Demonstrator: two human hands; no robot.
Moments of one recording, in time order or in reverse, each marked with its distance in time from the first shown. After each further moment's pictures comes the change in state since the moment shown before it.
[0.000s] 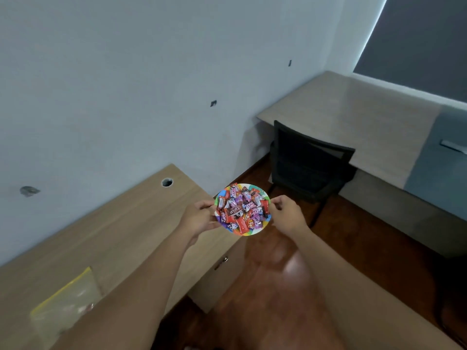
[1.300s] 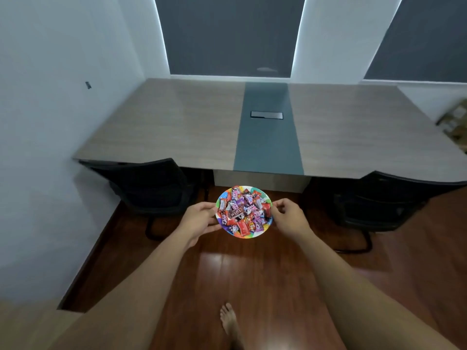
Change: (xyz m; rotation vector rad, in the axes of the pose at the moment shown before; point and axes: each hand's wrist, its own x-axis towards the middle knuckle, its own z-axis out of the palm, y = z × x) left_hand -0.034 -0.007 0.564 0.354 -0.575 -0.011; right_hand -0.033 0.379 -0.384 0.244 0.472 0.439
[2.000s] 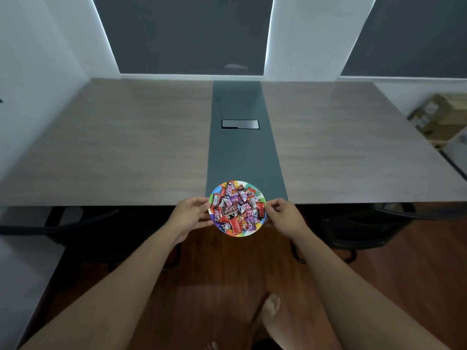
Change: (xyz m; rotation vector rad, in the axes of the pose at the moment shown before) left_hand 0.261 0.134 0.076 0.089 -0.148 -0.018; right_hand 0.258 -0.025 -0.047 0.182 -0.036 0.110
